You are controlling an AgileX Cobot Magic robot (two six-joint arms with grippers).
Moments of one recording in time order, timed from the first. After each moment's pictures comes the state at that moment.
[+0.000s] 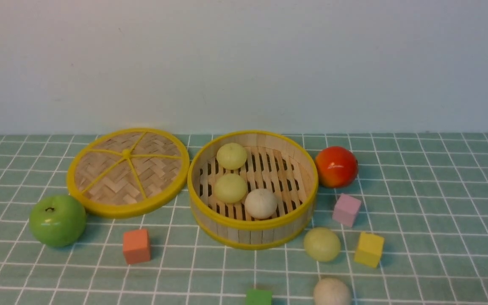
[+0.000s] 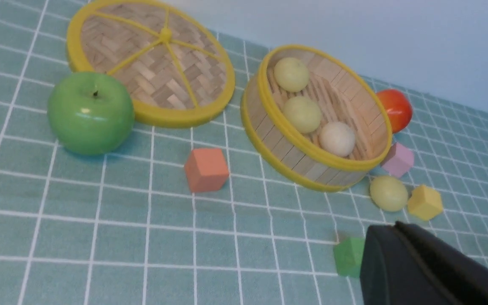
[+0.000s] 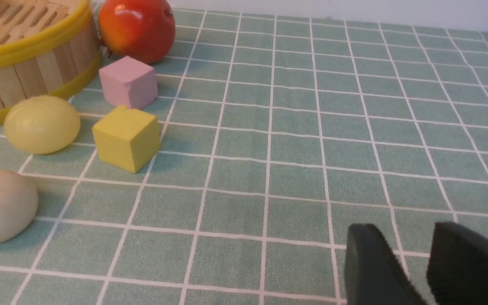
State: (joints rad) right arm 0.08 -0.01 0.01 -0.19 0.39 0.18; left arm -0.49 0.20 -0.59 0.14 0.80 -0.64
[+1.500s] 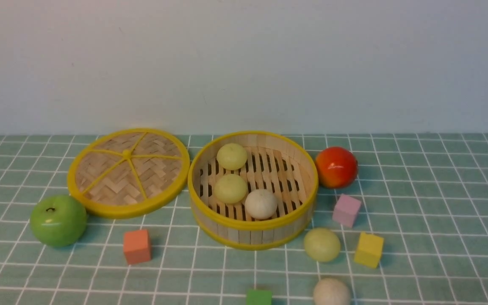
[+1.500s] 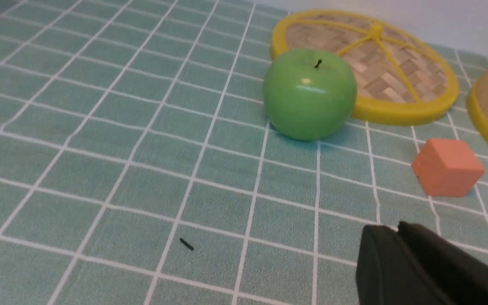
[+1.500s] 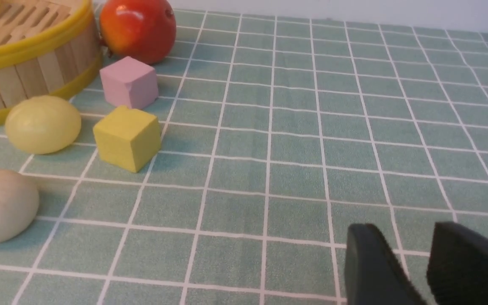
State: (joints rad) right arm 0.08 -0.01 0.01 -0.19 0.39 0.18; left arm -0.15 -0.01 0.03 0.43 0.41 -0.69
